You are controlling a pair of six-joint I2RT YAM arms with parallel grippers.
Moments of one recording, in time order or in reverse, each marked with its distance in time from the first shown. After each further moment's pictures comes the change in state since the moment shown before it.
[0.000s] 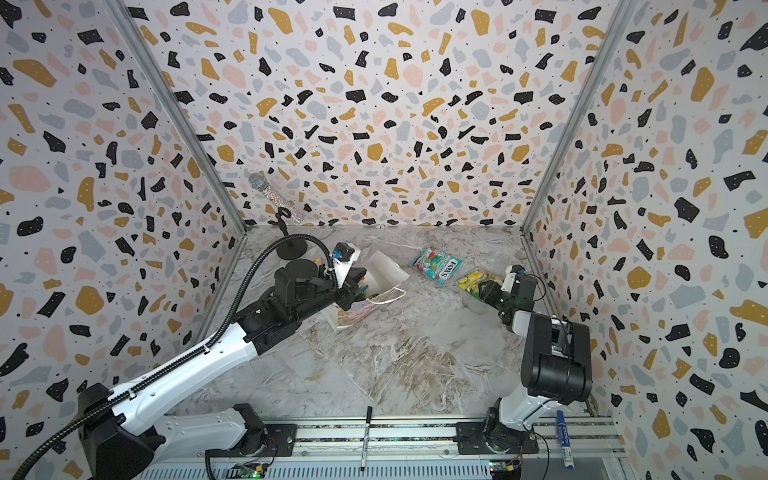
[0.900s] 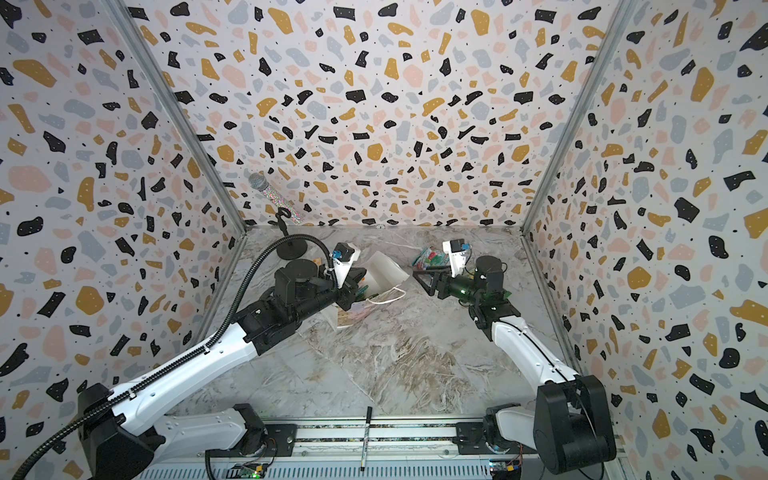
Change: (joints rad) left arm 0.000 0.000 0.000 0.000 0.001 0.001; right arm 0.468 -0.336 0.099 -0.051 -0.371 0.006
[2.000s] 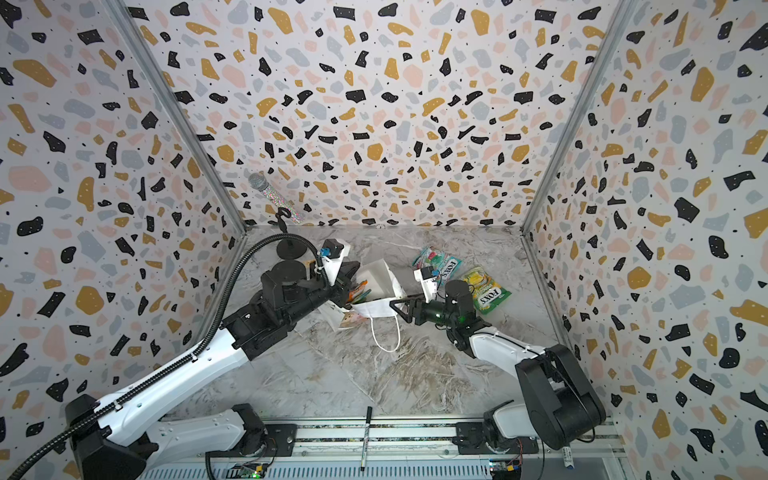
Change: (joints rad) left arm -0.003 -0.062 -0.010 0.041 -0.047 0.000; right arm 0.218 0.126 -0.212 0.272 0.083 0.090
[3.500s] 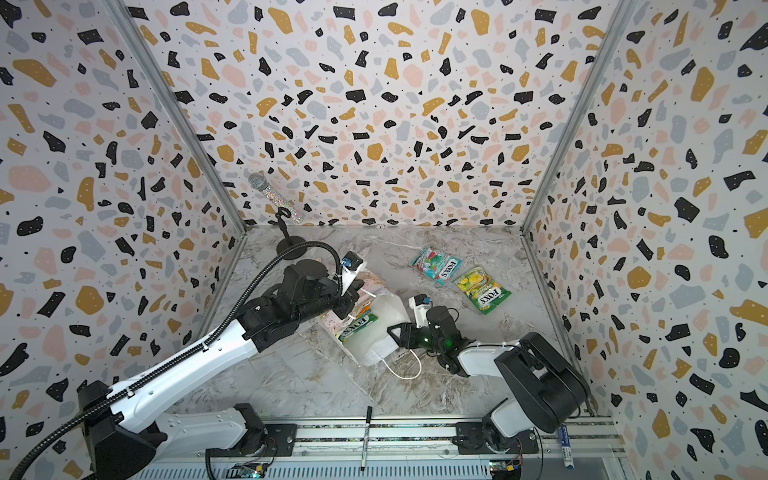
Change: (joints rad) left arm -0.011 0.081 0.070 -0.279 -0.030 0.101; right arm 0.188 0.138 -0.146 0.076 0.306 0.158
